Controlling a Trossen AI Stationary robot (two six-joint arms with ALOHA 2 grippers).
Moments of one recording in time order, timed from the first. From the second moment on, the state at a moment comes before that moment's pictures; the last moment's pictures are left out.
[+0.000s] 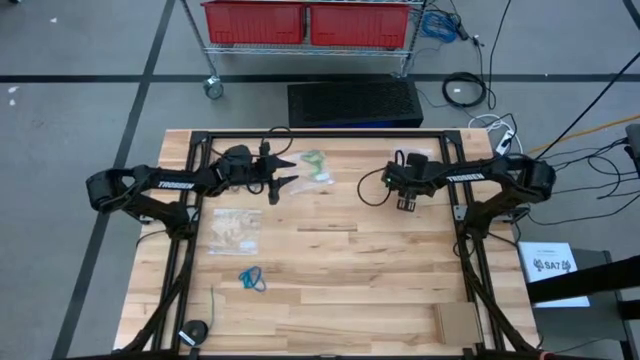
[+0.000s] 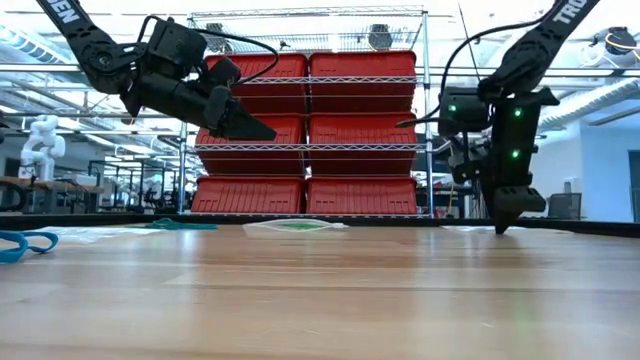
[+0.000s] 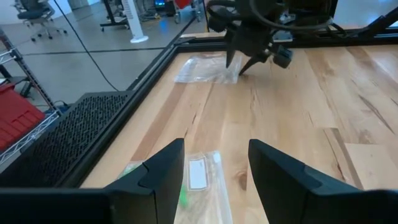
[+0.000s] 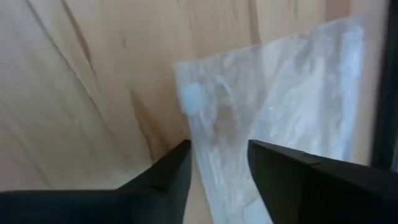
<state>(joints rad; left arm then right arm) 0.49 1.29 0.45 0.59 0.25 0.22 -0.46 1.47 0.63 -0.53 0.44 -0.23</state>
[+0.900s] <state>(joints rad) 0.37 1.33 0.52 0.61 0.34 0.14 -0.20 1.47 1.19 -0.71 0.03 0.09</state>
